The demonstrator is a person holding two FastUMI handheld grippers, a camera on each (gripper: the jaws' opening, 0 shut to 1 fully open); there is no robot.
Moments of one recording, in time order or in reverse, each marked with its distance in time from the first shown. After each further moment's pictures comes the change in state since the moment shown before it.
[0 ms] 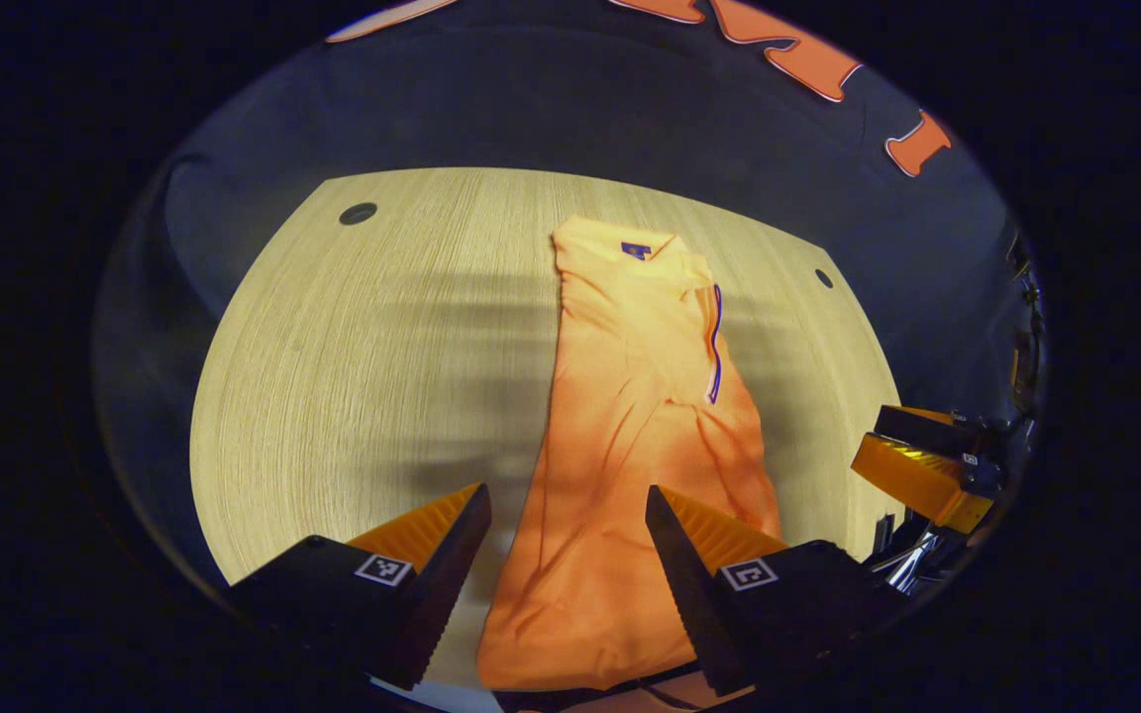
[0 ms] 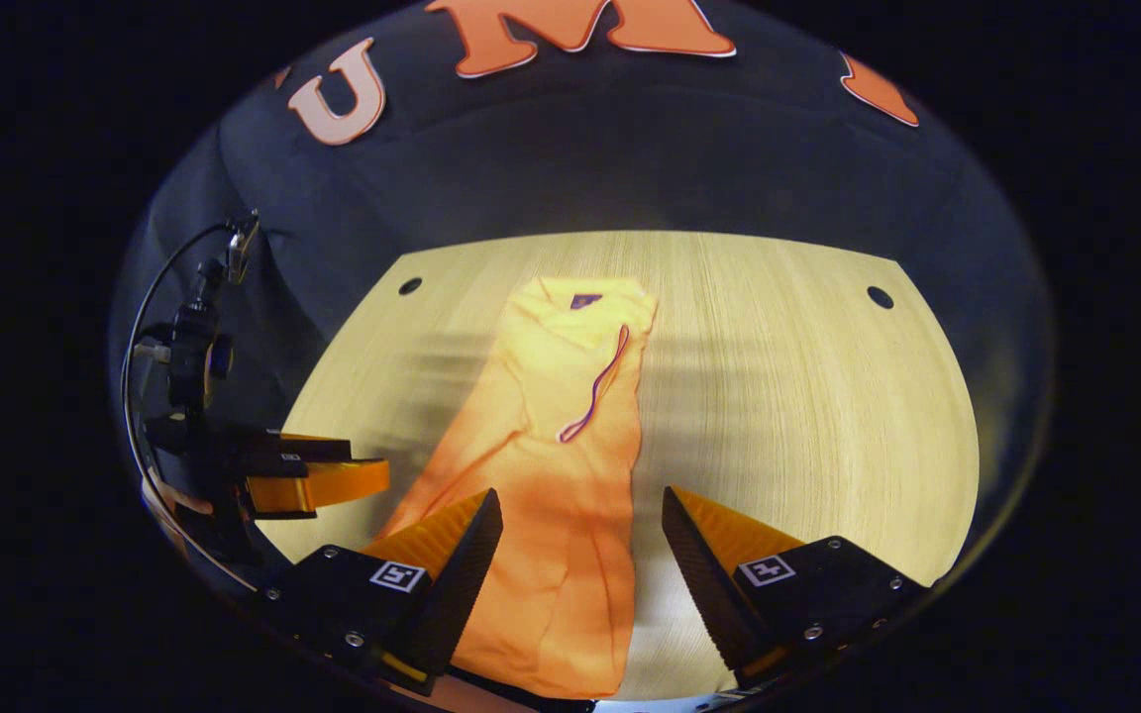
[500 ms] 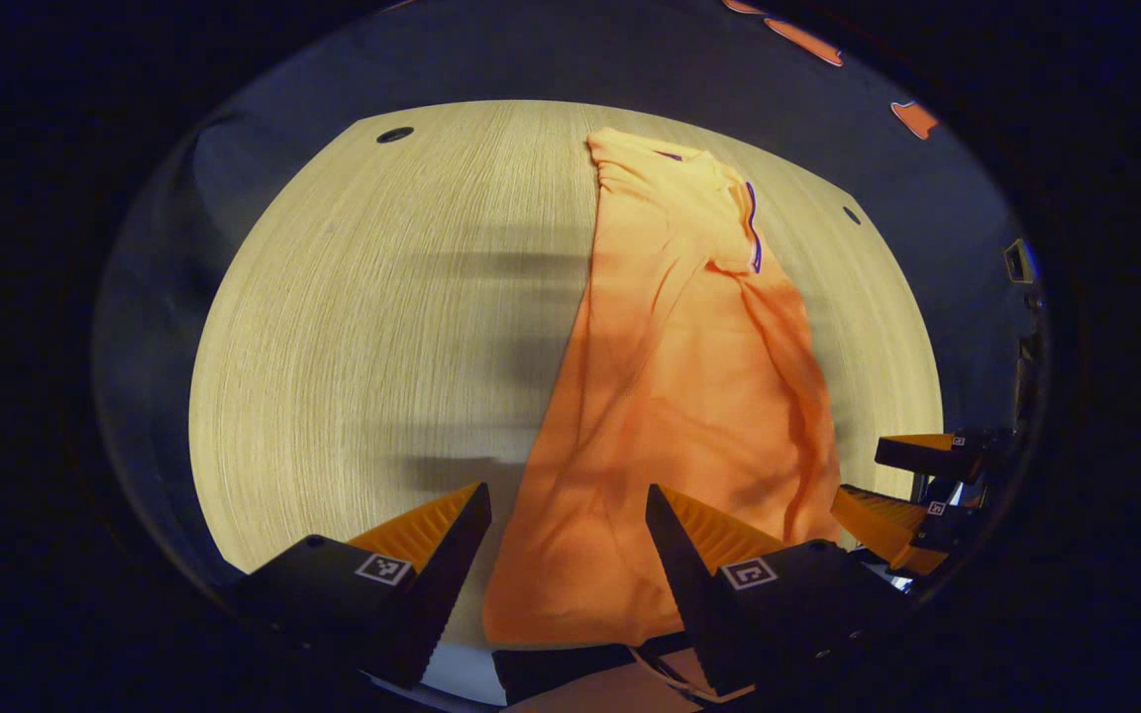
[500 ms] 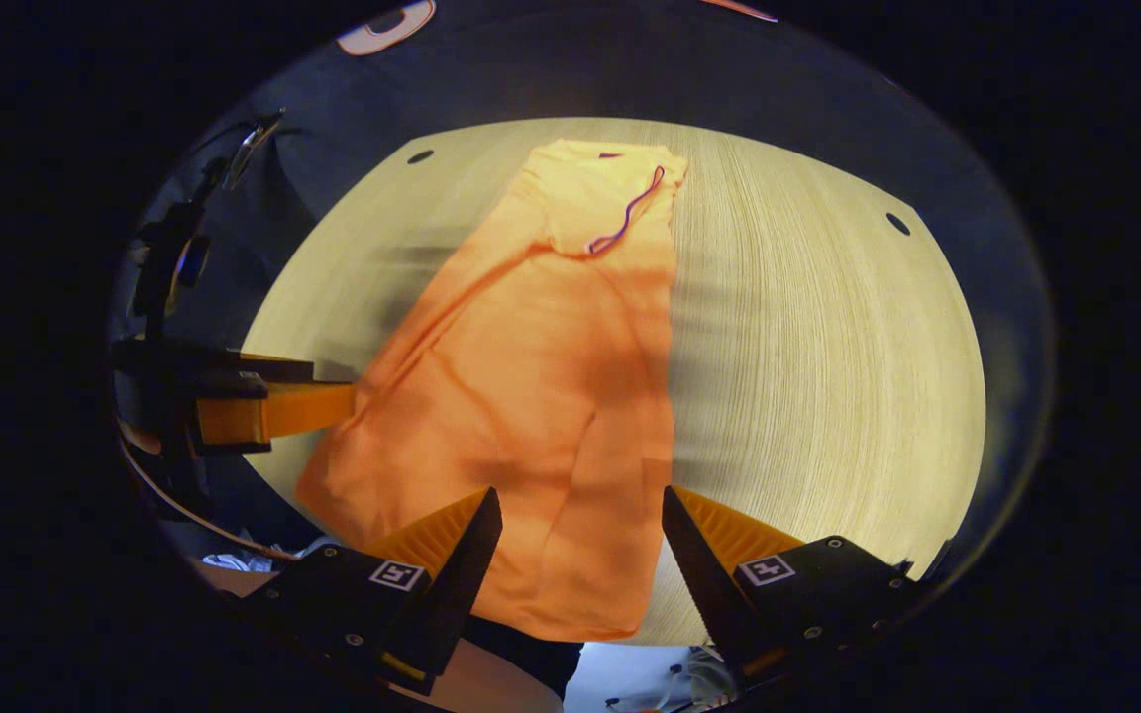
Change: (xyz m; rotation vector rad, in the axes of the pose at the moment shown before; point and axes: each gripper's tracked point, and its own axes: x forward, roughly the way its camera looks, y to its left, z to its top) left arm -0.007 0.018 -0.109 -0.012 0.156 0.079; right arm -0.003 0.014 -0.144 -0.068 0.289 -0.048
